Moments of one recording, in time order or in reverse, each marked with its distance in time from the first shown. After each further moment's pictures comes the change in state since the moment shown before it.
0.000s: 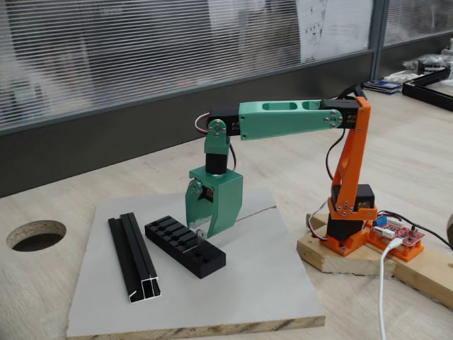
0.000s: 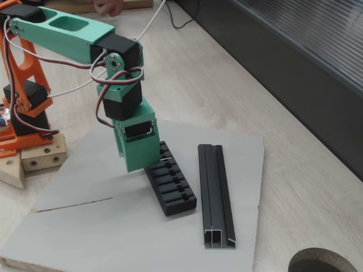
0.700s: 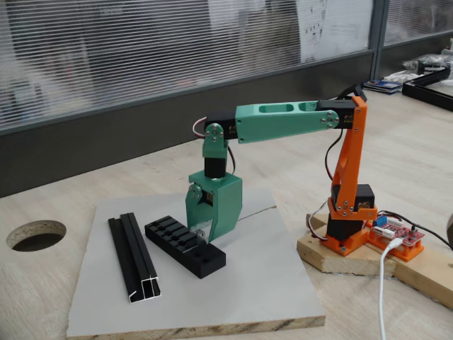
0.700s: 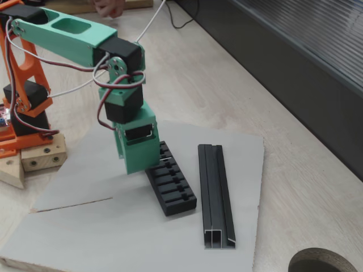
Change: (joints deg) arm 0.0 -2.9 0.0 0.0 0.0
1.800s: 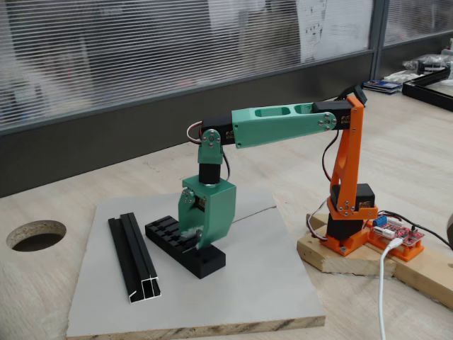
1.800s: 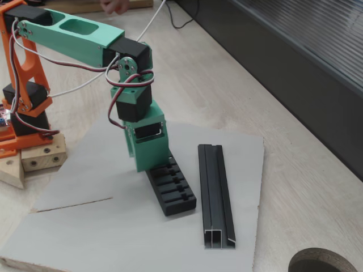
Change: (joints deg) arm -3.9 -1.4 -2.6 -4.0 5.7
